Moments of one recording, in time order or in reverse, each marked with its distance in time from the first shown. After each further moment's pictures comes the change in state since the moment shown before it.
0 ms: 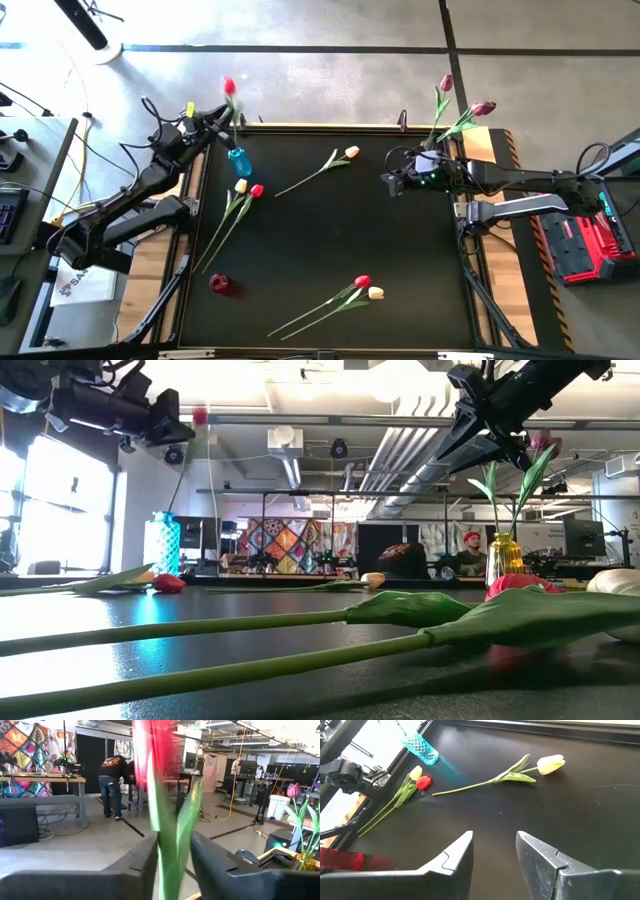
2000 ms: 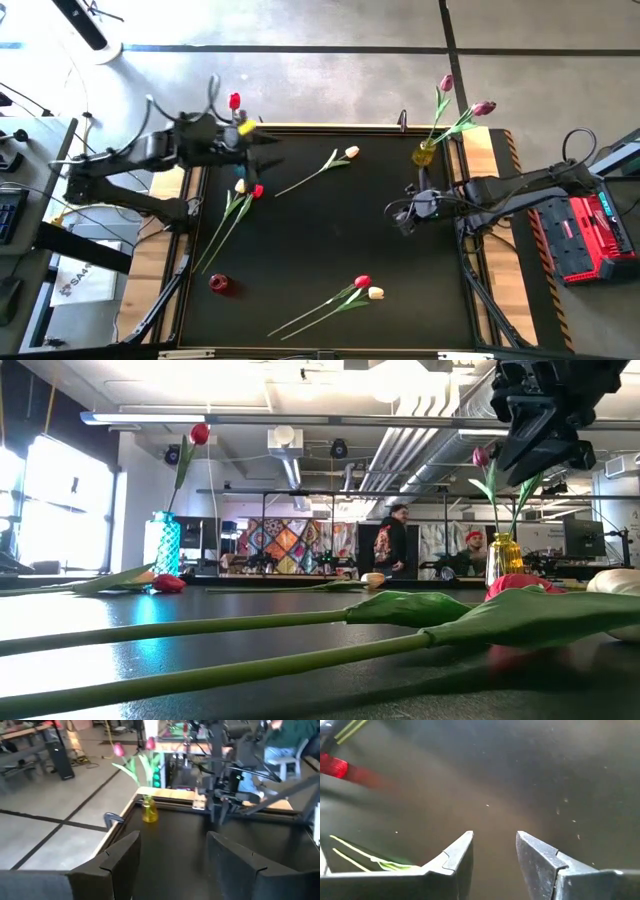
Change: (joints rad) left arm -0.792 0.417 0.885 -0.850 -0.113 0.098; right arm 0.368 0.002 -0.001 -0.295 0.013 0.216
